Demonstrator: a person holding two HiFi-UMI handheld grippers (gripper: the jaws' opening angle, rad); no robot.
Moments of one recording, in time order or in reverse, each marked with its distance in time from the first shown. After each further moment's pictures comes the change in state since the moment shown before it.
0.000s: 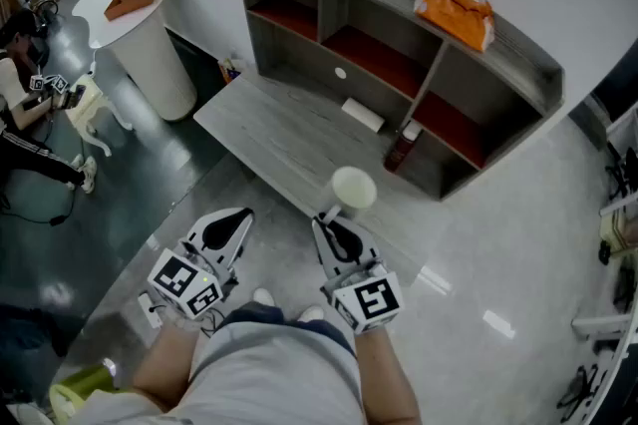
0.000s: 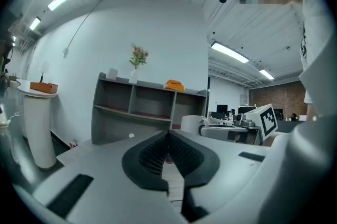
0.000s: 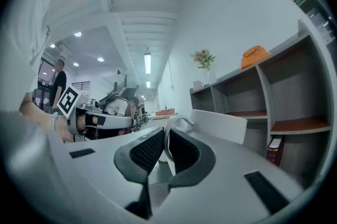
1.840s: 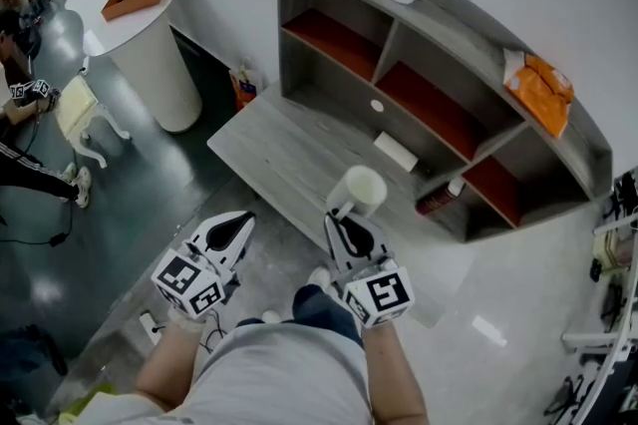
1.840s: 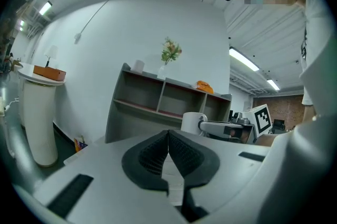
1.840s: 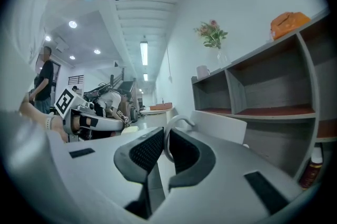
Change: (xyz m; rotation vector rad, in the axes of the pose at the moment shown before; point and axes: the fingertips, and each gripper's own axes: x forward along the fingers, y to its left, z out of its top) left arm 0.021 0.208 0.002 -0.098 0.005 -0.004; right arm 0.201 -0.023 -0.021 -0.039 0.092 -0.013
